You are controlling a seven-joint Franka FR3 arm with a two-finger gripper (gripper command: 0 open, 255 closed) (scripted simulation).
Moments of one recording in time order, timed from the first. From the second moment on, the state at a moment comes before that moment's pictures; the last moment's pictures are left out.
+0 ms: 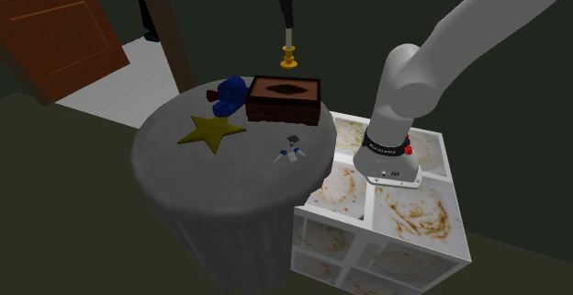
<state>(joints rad) 0.05 -0.57 -0.10 -2.21 -0.11 1.48 -0.38</state>
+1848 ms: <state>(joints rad) 0.05 -0.57 -0.12 -2.46 -0.13 1.73 -0.36</state>
